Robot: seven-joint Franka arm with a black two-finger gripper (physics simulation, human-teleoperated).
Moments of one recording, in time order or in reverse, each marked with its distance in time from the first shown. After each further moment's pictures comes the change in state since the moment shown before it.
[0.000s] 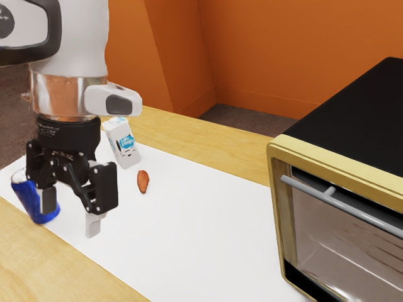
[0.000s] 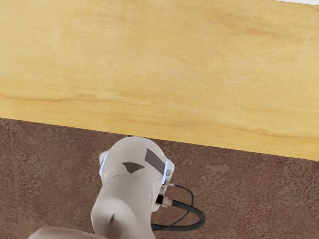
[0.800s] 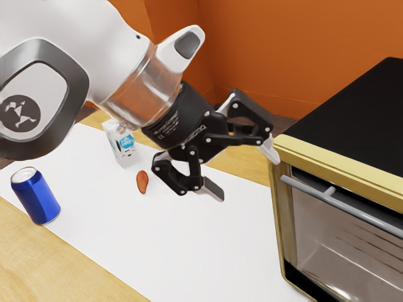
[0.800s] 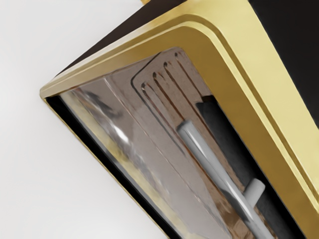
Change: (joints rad) arm -0.270 -0.119 0.055 -0.326 -0.199 1.198 -0.706
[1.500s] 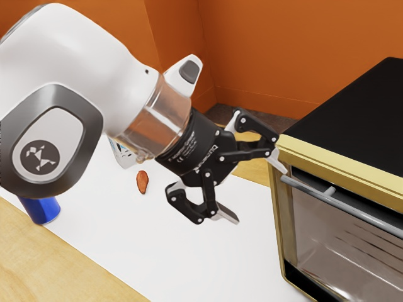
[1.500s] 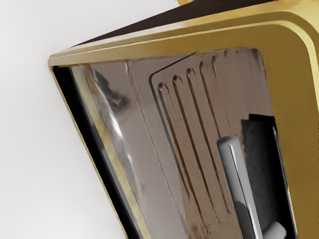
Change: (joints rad) arm 0.003 -0.026 -0.025 -0.134 -0.010 0.182 -0.319
